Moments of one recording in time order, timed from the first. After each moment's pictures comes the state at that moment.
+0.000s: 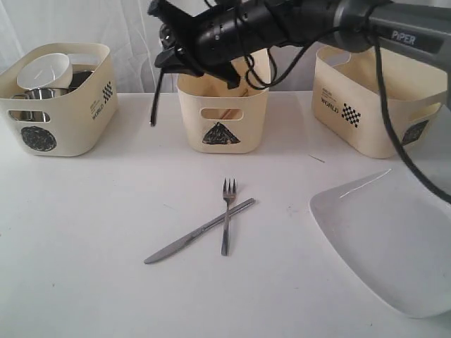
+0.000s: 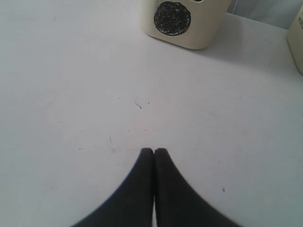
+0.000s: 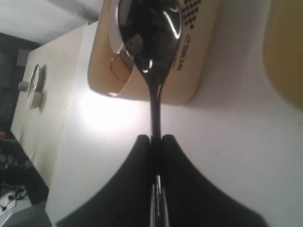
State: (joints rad) left arm 0.06 0.00 0.02 -0.05 0.42 -0.21; right arm 0.30 2.12 -1.90 0.99 0.69 -0.14
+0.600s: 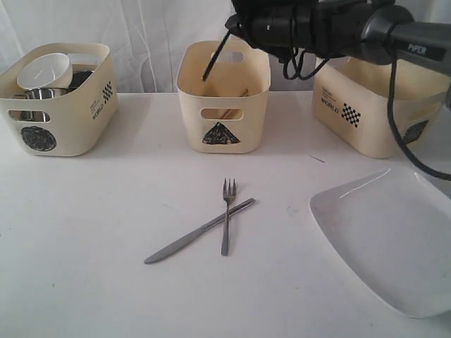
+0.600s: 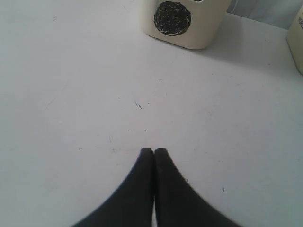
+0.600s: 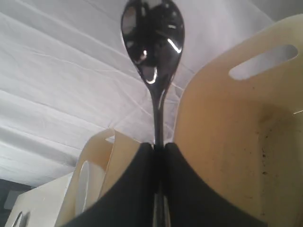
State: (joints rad) left arm 0.06 0.00 0.02 -0.05 0.42 -0.21; right arm 0.17 2.22 -1.91 1.47 0.29 -0.62
